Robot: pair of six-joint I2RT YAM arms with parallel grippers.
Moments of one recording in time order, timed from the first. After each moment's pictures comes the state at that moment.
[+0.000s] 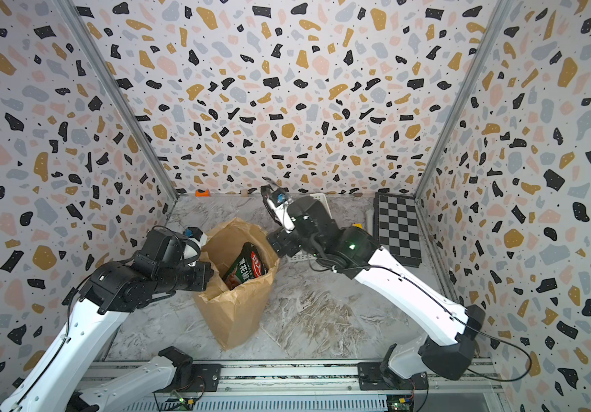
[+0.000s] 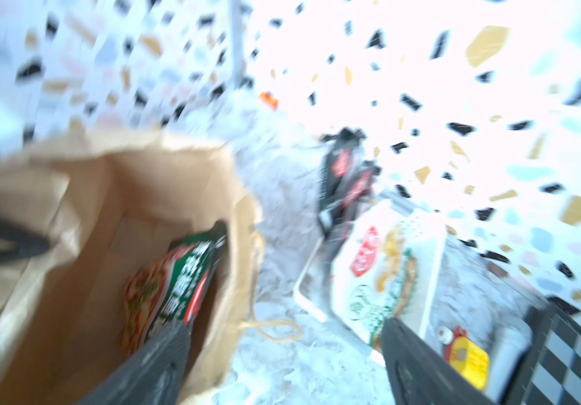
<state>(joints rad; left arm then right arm) -0.45 0.96 1.29 -1.26 0.02 -0.33 0.90 1.42 1.70 -0.76 0.23 0.02</state>
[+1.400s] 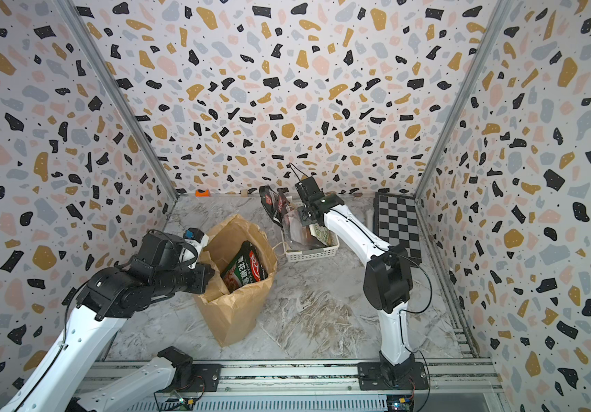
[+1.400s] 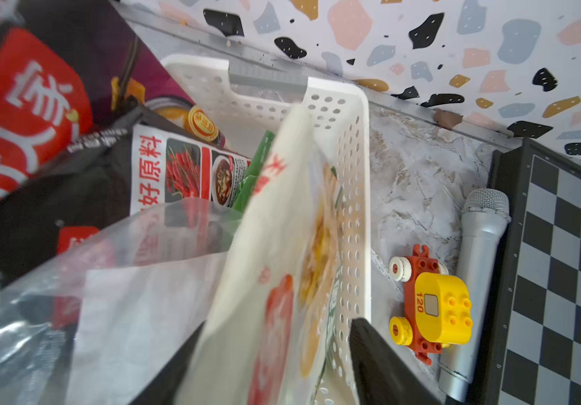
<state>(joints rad) -0.45 0.92 1.25 -1.21 0.04 -0.26 0.57 2.02 1.91 -0.81 0.28 0.15</state>
